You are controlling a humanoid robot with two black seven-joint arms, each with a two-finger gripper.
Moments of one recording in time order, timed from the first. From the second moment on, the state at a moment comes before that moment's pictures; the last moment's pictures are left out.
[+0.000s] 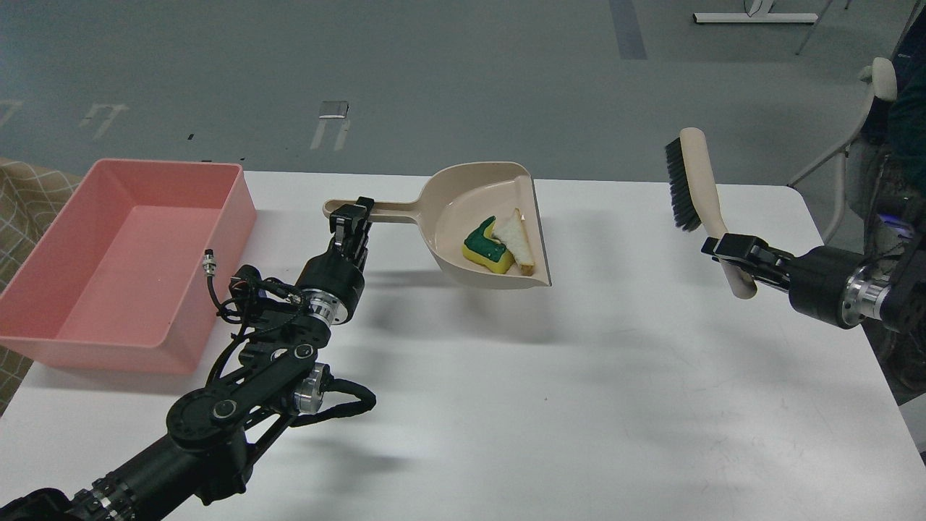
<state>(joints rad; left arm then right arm) -0.35 0.17 -0.85 -1.20 0.87 0.42 -0.23 0.55 -0.85 0.68 1.36 -1.18 0.33 0.06</state>
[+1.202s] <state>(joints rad) -0.02 0.90 -1.31 -1.38 0.45 0.18 -0.23 0.51 -0.77 0.67 1.37 -1.18 0.33 0.06</state>
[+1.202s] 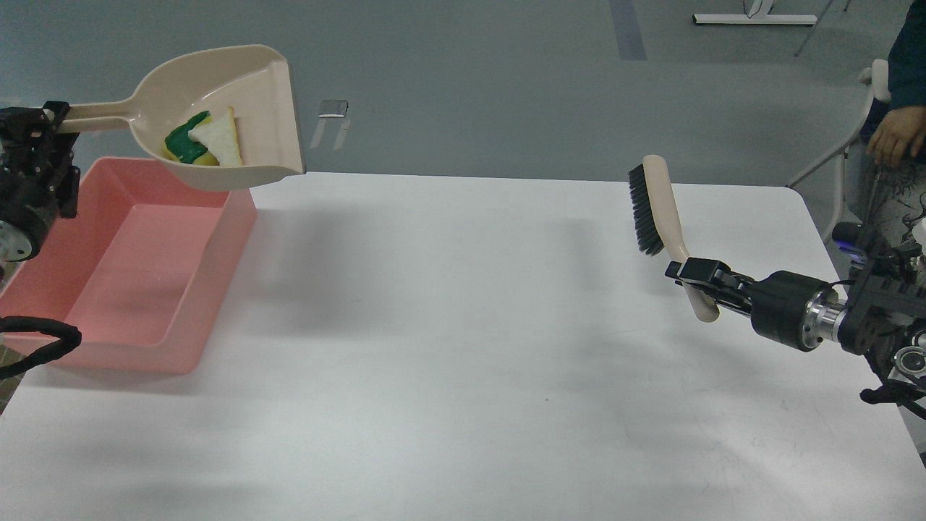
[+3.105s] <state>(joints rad) -0.35 1.21 -1.43 -1.10 1.03 -0.03 -0.34 0.51 -0.74 0.67 1.37 -1.18 0.33 0.06</state>
